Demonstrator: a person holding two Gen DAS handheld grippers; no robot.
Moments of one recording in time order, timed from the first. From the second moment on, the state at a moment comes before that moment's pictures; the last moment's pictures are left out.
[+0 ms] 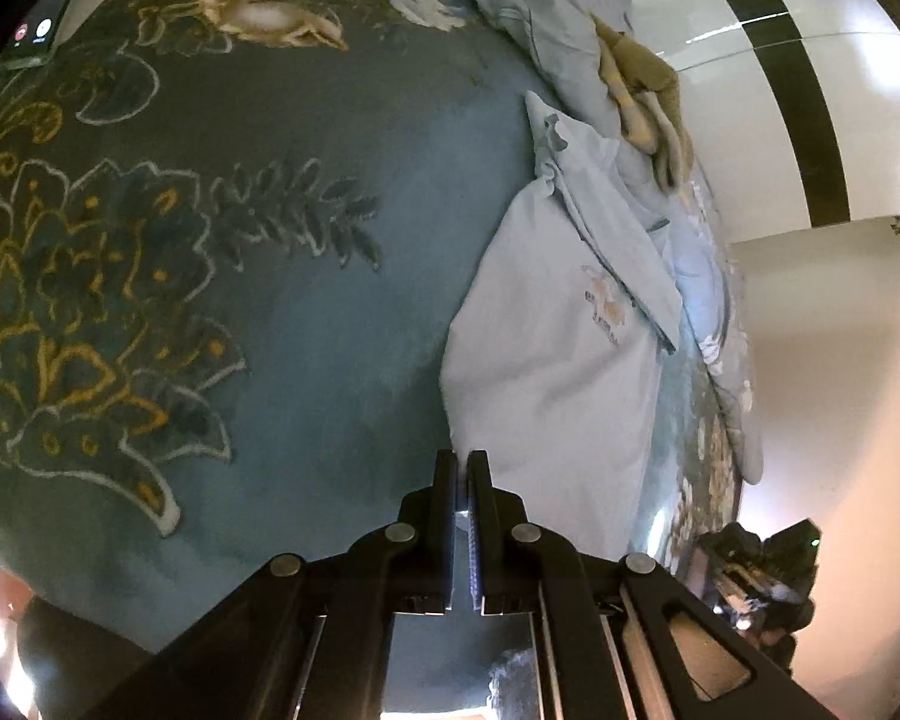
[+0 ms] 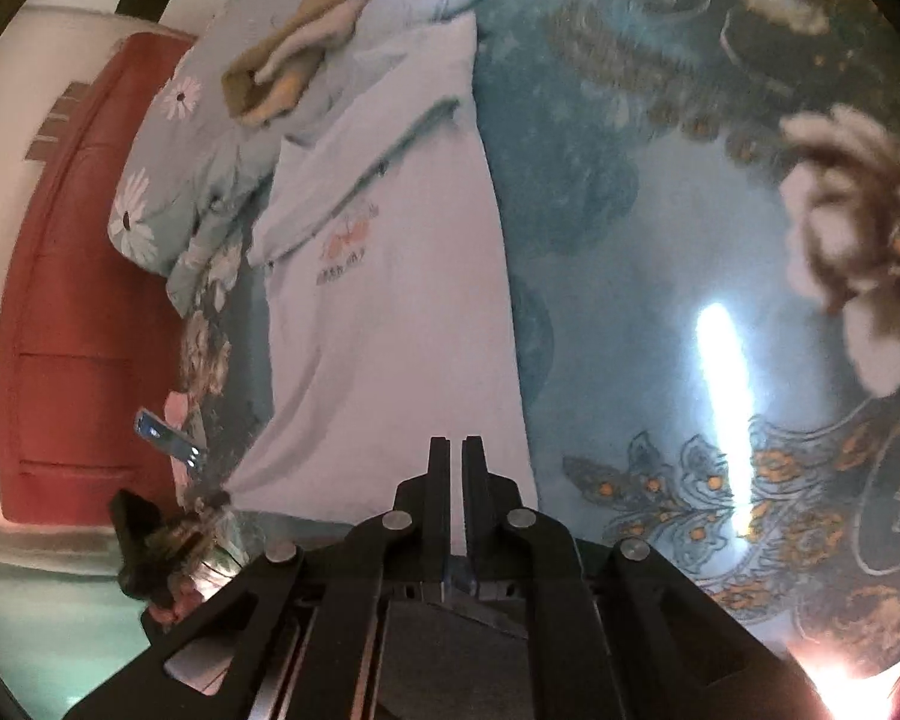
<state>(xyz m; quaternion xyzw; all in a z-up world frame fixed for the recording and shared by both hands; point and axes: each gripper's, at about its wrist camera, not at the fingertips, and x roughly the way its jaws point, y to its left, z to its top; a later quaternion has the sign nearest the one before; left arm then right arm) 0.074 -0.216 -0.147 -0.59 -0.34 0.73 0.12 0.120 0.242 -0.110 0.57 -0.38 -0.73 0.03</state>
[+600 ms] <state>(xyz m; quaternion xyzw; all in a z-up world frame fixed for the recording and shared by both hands) 0.086 -0.219 -0.182 -0.63 -0.33 0.70 0.10 0.146 0.219 -0.187 0.62 -0.42 -0.66 0.04</state>
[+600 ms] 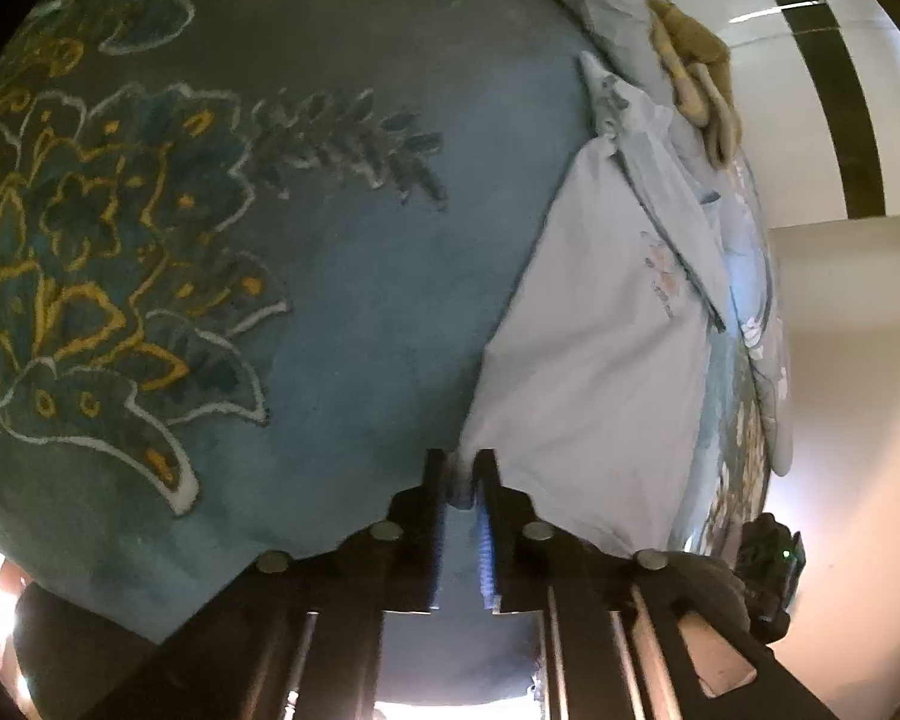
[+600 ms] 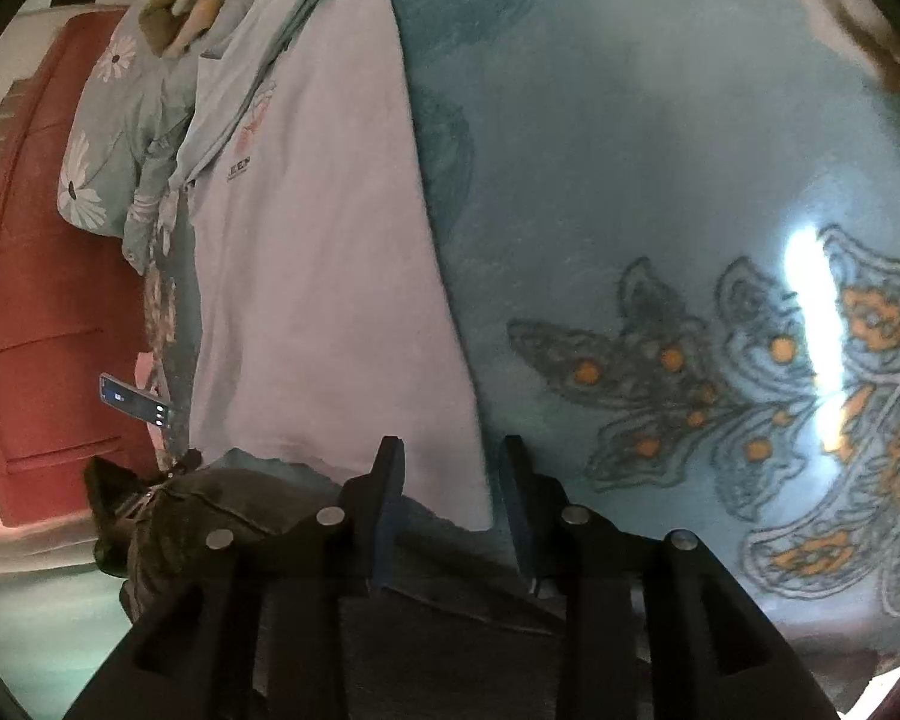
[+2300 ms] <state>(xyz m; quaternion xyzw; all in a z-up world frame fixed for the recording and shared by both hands) -0.172 -0.156 -0.130 -0.58 -0.38 0.70 0.18 -0.052 0.341 -0.085 0.44 -0.50 -0.74 0.04</state>
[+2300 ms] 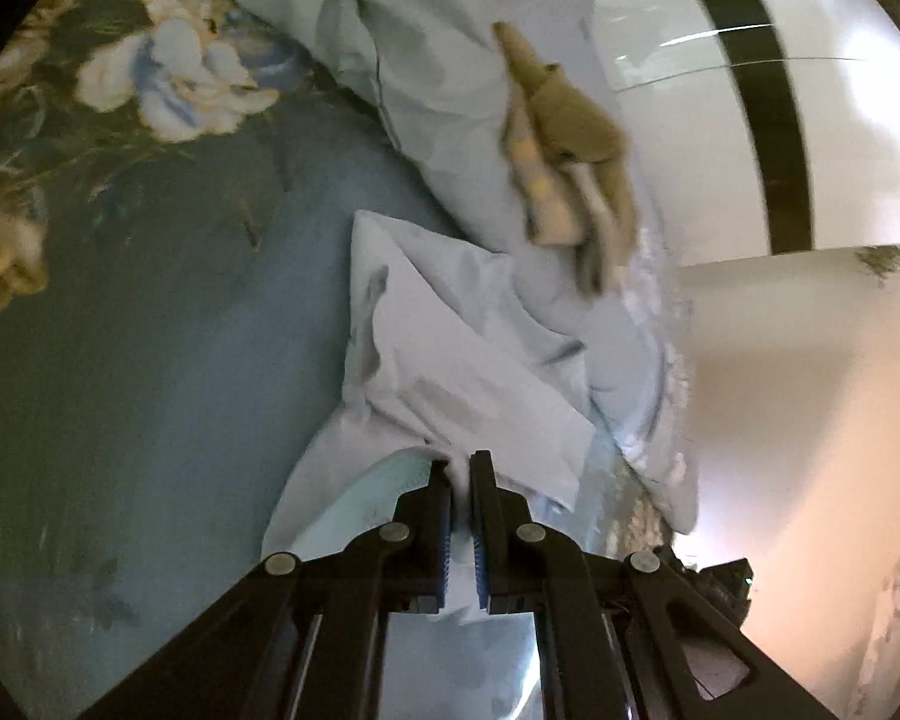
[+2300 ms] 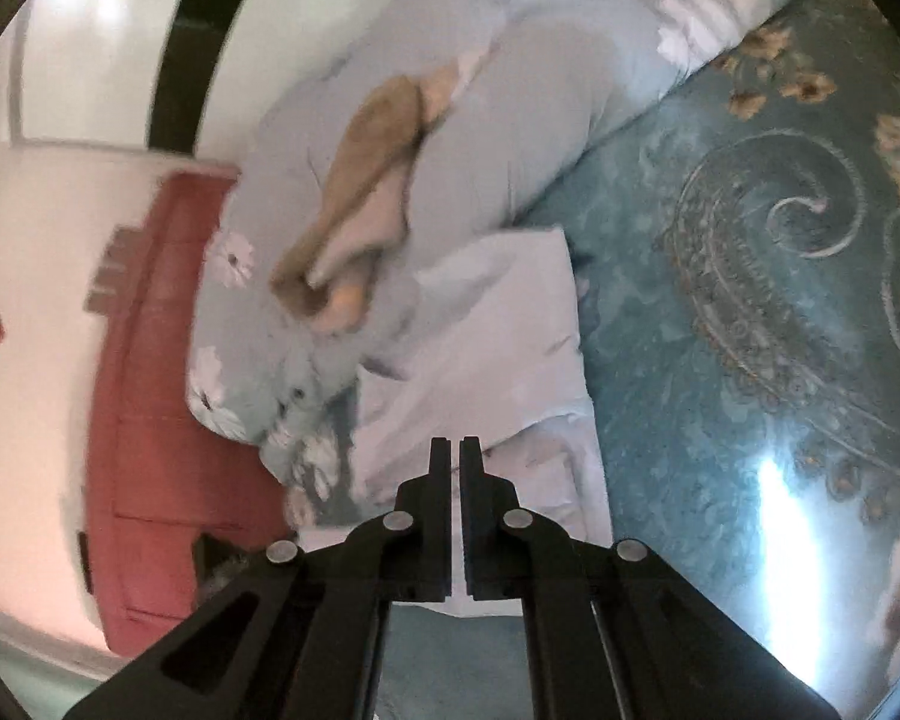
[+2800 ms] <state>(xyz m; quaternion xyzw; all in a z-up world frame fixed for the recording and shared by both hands) -0.166 -0.159 -0.189 -0.60 -0.42 0.66 0.14 -0.076 0.317 -0.190 0.56 -0.49 -0.67 0.02</state>
